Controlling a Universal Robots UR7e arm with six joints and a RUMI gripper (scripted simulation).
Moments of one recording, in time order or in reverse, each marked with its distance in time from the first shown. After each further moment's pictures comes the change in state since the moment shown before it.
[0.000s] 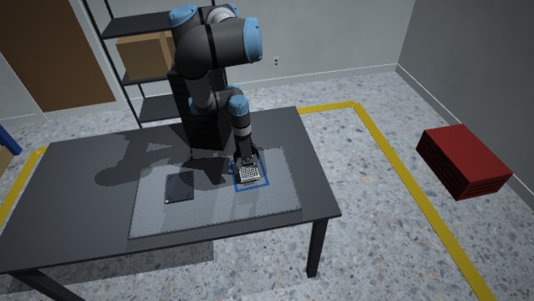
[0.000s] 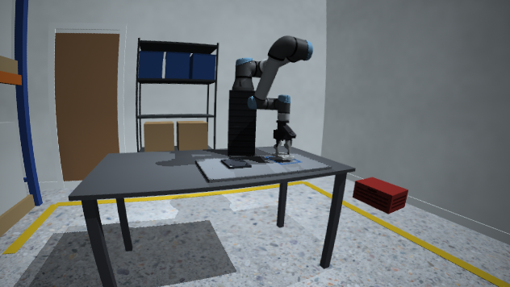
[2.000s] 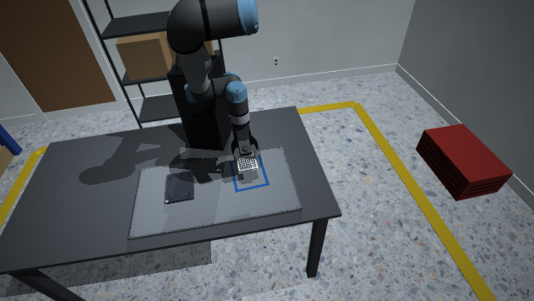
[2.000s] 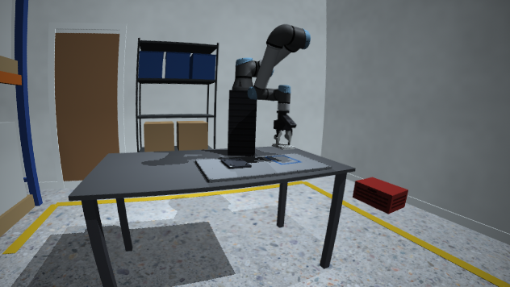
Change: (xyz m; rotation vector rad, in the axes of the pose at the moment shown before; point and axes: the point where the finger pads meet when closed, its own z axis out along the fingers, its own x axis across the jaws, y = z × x) arm 0.002 0.000 -0.060 0.000 0.000 0.015
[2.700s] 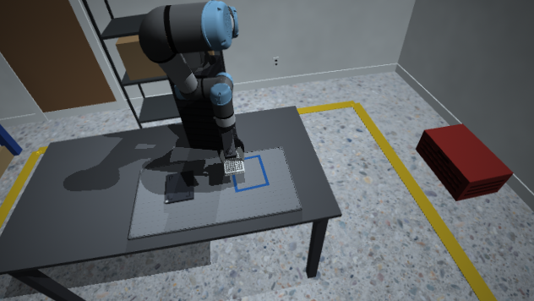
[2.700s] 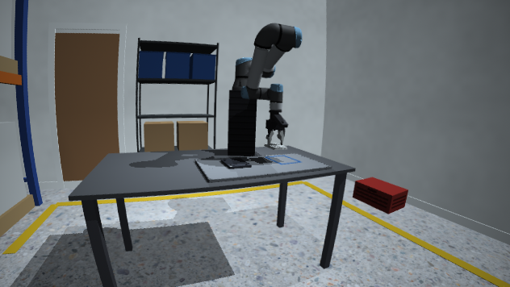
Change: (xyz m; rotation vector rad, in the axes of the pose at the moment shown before) arm 0.058 -0.001 -0.002 -0.001 0.002 0.029
